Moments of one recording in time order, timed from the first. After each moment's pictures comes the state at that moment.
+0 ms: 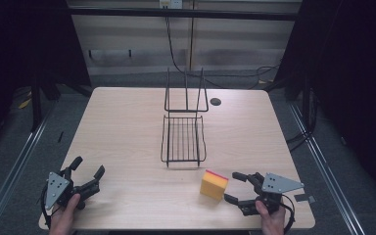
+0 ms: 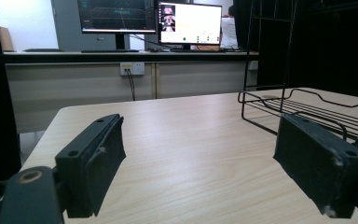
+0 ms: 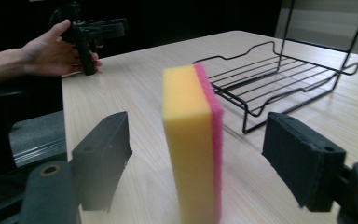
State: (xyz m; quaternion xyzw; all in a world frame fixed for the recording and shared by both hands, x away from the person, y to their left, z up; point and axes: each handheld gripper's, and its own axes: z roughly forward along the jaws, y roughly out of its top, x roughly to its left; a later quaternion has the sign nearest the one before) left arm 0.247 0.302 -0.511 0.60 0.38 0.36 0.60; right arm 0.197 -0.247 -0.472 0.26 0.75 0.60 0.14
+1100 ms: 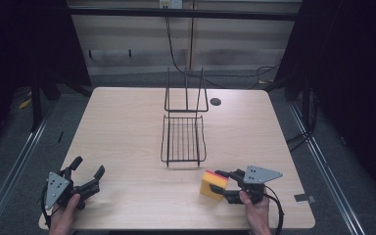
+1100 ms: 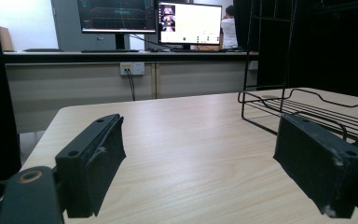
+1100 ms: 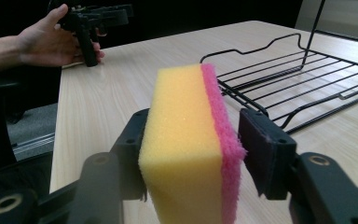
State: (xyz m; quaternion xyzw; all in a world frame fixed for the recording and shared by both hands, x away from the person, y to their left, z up) left arm 0.247 0.302 -0.511 0.60 0.38 0.36 0.60; right arm 0.227 -0.216 -0.482 0.24 0.77 0.58 0.12
